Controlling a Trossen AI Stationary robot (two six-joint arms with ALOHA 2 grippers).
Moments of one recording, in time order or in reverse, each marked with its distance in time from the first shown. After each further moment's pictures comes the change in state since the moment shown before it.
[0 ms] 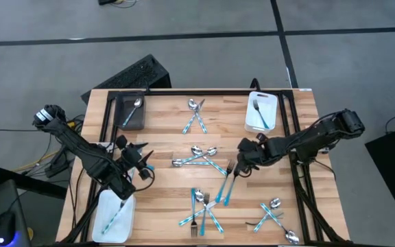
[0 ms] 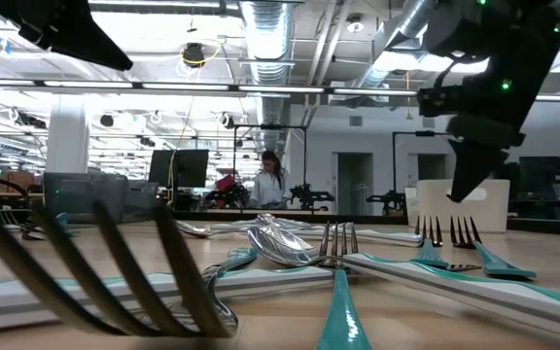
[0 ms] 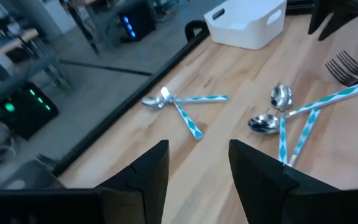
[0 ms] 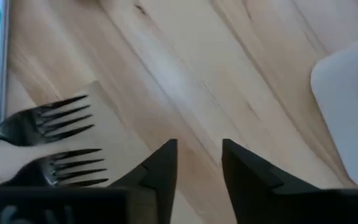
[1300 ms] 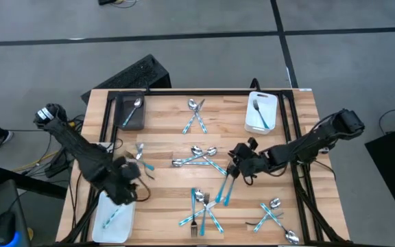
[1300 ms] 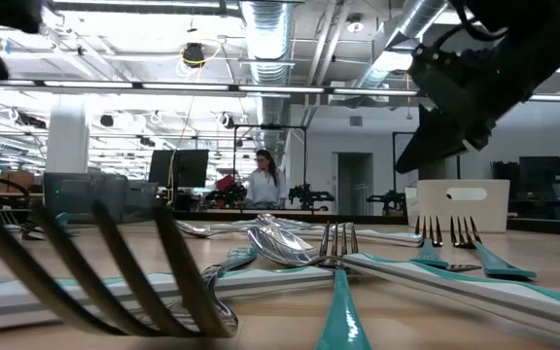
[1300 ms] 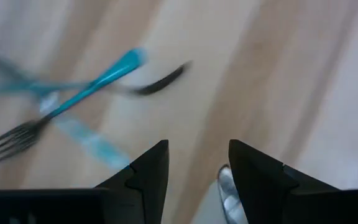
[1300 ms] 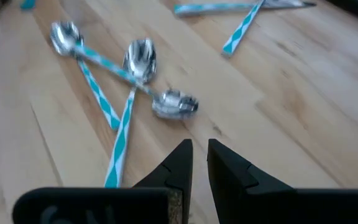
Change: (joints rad) left arm -0.108 -0.012 0.014 -0.050 0.871 -0.210; right arm 0.121 0.020 -0.120 0.585 0.257 -0.075
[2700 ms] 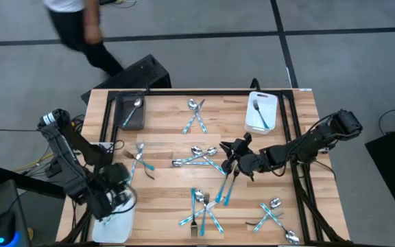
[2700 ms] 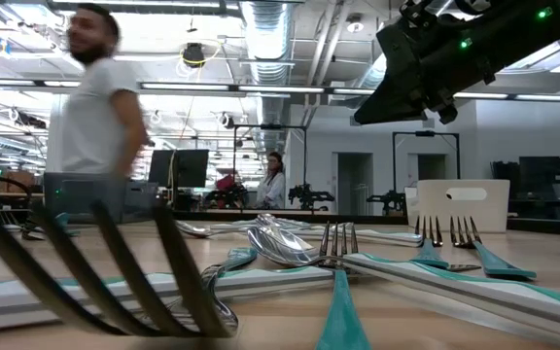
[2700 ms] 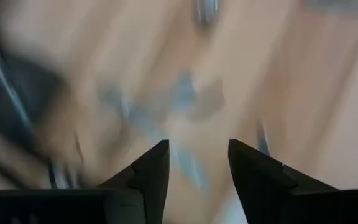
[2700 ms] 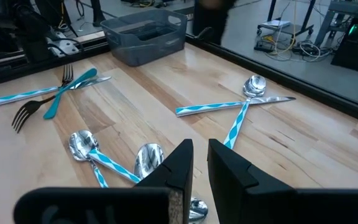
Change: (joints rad) left arm -0.123 0.168 0.384 -0.456 -0.253 -0.092; right arm -0.018 0.017 -0.002 0.415 0.209 -0.219
